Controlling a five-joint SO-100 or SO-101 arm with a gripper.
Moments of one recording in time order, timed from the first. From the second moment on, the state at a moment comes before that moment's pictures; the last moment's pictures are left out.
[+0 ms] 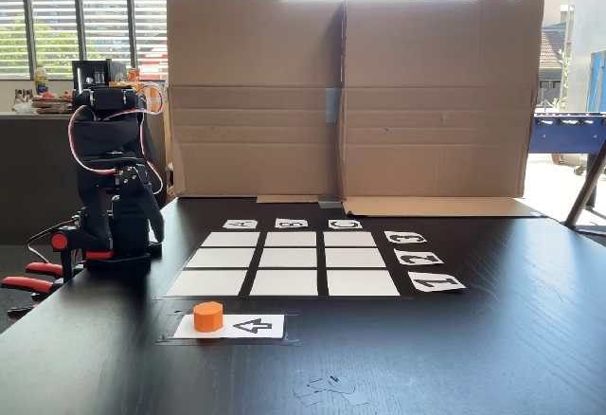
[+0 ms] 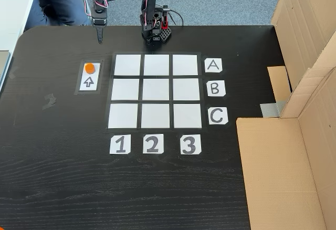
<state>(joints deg) 70.6 98.1 96.4 87.9 6.3</state>
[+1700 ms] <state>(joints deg) 56.1 58.6 65.5 87.8 14.7</state>
